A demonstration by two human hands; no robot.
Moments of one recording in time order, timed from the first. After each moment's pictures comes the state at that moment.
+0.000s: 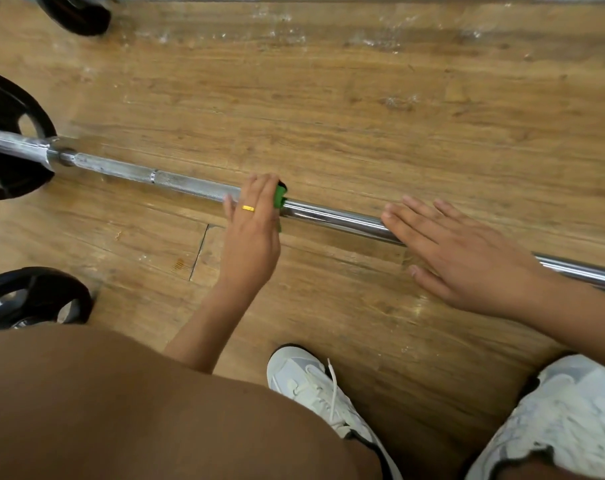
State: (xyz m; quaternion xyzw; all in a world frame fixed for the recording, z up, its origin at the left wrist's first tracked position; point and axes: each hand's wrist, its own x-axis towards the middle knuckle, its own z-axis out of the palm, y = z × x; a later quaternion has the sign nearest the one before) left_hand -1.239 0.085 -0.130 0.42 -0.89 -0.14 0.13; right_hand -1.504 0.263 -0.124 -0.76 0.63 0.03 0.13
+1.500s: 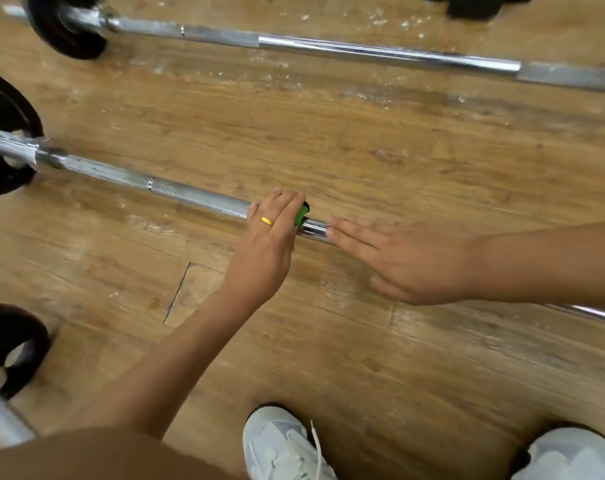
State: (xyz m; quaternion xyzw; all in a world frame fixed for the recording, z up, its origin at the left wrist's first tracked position) left_hand -1.290 0.045 -0.129 0.34 -0.91 -0.18 0.14; right_hand -1.520 0.163 -0.092 -0.83 0.51 0.09 0.19
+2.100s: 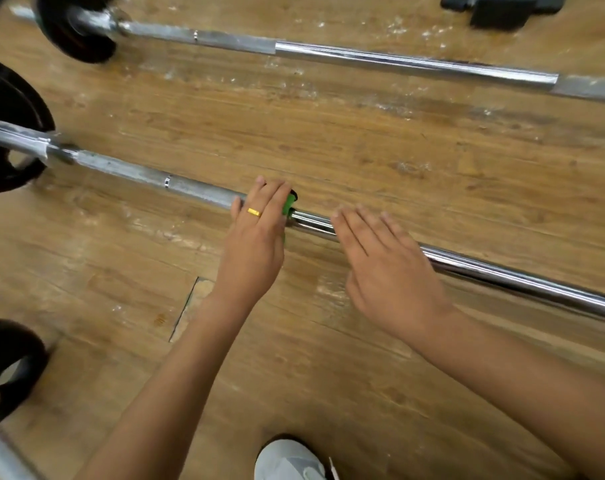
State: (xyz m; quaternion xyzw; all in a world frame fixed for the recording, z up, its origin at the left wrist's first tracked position) left_hand -1.281 -0.005 -0.138 0.39 -0.89 -0.14 0.17; right_hand -1.448 0.132 -0.121 -0.69 0.72 -0.03 0.09
